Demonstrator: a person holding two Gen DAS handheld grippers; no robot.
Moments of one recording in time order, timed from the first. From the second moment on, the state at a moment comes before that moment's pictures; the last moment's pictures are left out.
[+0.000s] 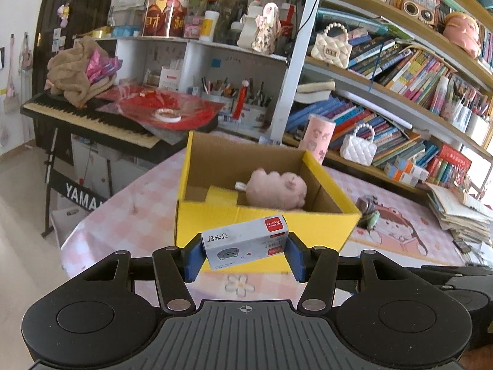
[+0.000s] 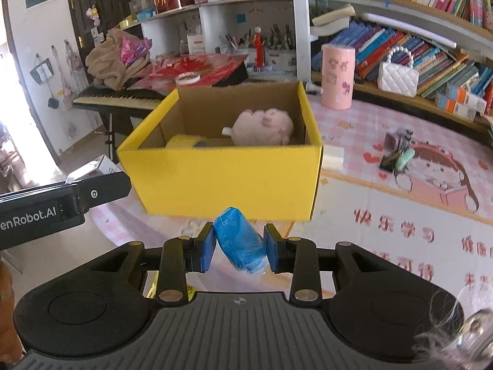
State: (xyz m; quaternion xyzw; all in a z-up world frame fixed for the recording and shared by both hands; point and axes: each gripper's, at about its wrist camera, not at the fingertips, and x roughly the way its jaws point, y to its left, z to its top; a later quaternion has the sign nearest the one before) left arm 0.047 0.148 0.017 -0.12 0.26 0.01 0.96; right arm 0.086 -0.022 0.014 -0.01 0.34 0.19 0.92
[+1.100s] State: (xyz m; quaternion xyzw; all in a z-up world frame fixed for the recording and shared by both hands) left arm 0.191 0.128 0.005 -0.12 0.28 0.07 0.95; right arm 0.251 0.016 -0.007 -0.13 0.33 0.32 0.88
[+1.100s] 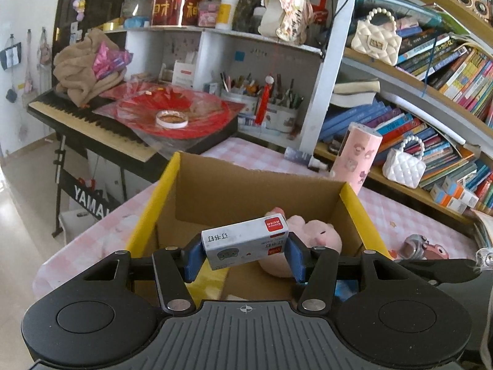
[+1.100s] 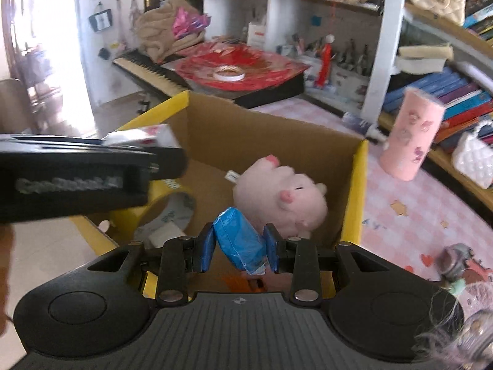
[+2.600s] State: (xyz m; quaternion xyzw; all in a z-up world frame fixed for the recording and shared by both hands) left arm 0.121 0.129 0.025 -0.09 0.23 0.08 0.97; right arm 0.177 -0.048 0.024 -0.05 0.28 0.21 0.93
